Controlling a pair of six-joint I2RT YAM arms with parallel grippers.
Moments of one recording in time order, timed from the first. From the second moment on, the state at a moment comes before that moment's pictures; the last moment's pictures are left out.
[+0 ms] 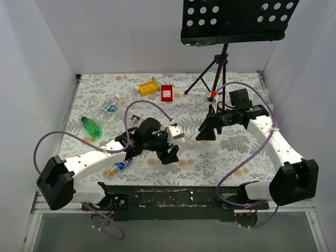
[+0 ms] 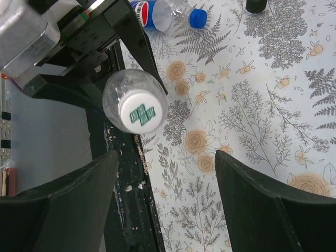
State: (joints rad) left arm -0.86 1.26 0.84 -0.21 0.46 0.11; right arm 0.26 1.29 1.11 -0.79 -1.09 -0.37
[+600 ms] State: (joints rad) left arm -0.88 1.35 0.90 -0.27 0.51 0.17; right arm 0.33 1.39 1.16 -0.78 -1.12 -0.30
